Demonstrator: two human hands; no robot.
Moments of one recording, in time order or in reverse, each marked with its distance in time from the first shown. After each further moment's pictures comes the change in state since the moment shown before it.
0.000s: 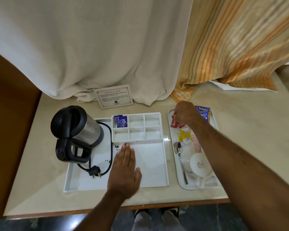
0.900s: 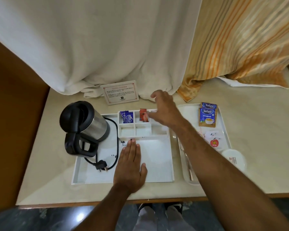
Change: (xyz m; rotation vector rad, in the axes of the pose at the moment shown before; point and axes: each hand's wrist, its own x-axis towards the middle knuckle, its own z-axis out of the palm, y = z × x) left_hand 0.000 0.002 -0.006 -0.014 0.010 0.012; right_hand -0.033 -0.081 0.016 0.395 0.210 -0.354
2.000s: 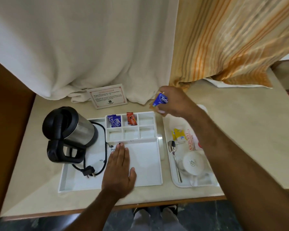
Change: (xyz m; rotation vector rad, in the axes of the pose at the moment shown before) left_hand -0.002 0.001 -0.001 0.010 0.006 0.003; right_hand -0.009 0.021 -0.091 0.073 -0.101 -0.040
